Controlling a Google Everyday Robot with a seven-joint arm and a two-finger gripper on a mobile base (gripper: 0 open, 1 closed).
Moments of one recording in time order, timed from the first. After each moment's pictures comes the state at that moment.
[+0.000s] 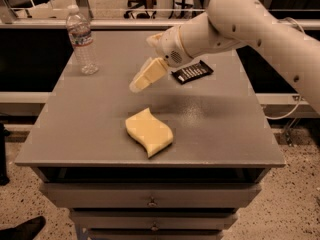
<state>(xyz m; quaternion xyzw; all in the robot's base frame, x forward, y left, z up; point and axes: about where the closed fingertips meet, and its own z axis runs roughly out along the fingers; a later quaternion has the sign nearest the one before) 0.635 0.034 0.905 -0.57 0.67 0.25 0.41</state>
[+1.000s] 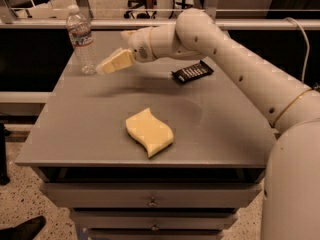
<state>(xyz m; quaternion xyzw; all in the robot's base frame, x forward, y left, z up) 0.714 0.121 0.898 -0.49 0.63 0.34 0.49</state>
